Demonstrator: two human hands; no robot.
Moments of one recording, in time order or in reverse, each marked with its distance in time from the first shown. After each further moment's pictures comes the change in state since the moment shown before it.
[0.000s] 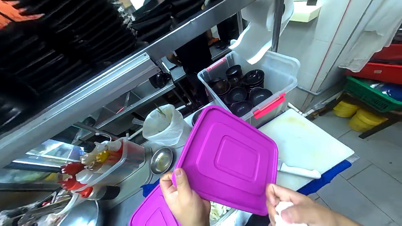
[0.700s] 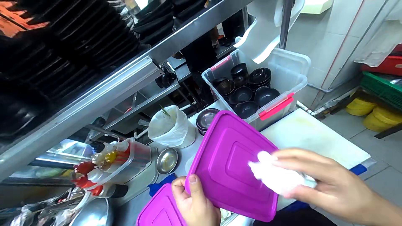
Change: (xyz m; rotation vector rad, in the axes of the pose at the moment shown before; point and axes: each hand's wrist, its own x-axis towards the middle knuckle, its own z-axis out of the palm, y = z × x) left_hand -0.015 -0.005 0.006 0.047 -0.061 0.045; right_hand 0.025 -0.095 0.008 -1.244 0.276 -0.713
